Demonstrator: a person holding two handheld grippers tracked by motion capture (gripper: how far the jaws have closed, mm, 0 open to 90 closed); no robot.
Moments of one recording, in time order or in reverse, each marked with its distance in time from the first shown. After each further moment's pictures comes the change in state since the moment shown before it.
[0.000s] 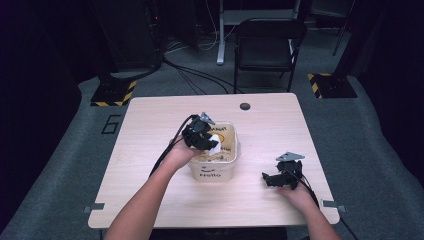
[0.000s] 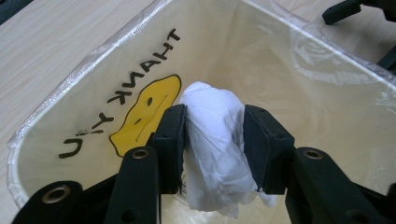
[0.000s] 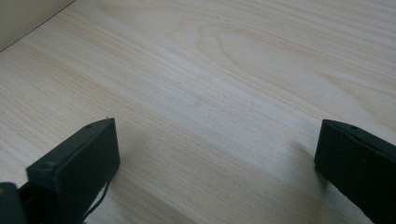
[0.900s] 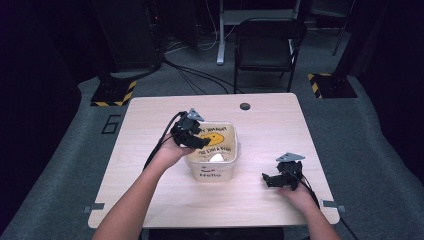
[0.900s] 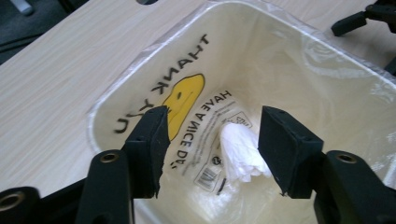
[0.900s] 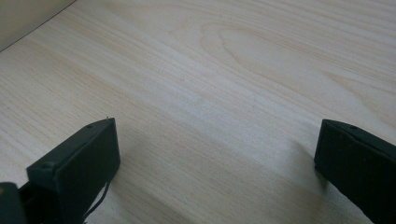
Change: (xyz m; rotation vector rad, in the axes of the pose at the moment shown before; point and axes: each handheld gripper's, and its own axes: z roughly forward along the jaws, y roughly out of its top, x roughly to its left) left arm 0.014 -0.011 -0.035 -0.057 0.048 -0.020; right arm 0.000 -0.001 -0.002 0.001 0.008 -0.010
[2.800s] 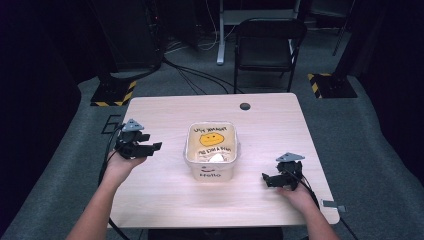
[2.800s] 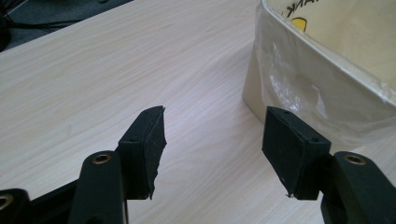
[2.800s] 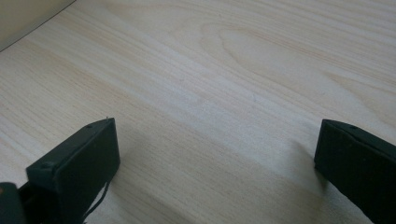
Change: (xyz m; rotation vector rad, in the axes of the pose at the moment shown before) left arm 0.068 -0.119 -0.072 -0.117 0.143 -0.204; right arm 0.000 0.000 0.000 0.002 -0.005 0.001
